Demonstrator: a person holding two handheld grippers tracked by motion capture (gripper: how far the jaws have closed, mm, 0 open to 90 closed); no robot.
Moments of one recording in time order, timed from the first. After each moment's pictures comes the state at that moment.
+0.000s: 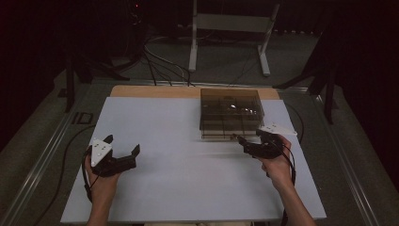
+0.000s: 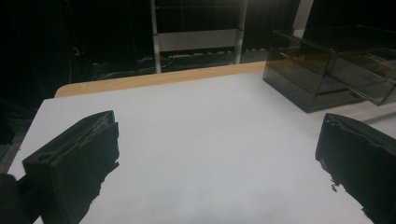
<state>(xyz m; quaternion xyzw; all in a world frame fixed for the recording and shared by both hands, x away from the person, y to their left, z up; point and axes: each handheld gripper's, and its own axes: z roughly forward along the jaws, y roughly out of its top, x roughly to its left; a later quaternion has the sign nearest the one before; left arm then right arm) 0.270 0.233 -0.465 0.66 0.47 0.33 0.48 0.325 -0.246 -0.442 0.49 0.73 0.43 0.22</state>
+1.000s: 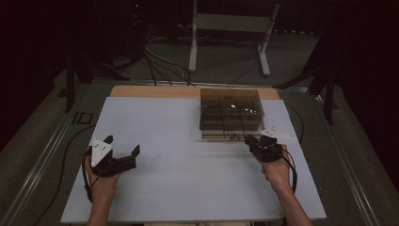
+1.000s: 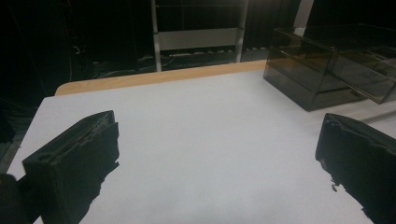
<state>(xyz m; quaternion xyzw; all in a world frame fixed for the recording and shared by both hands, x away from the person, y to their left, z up) 0.270 0.233 -0.466 0.66 0.47 0.33 0.48 0.322 -0.246 -0.456 0.50 0.73 0.41 0.22</state>
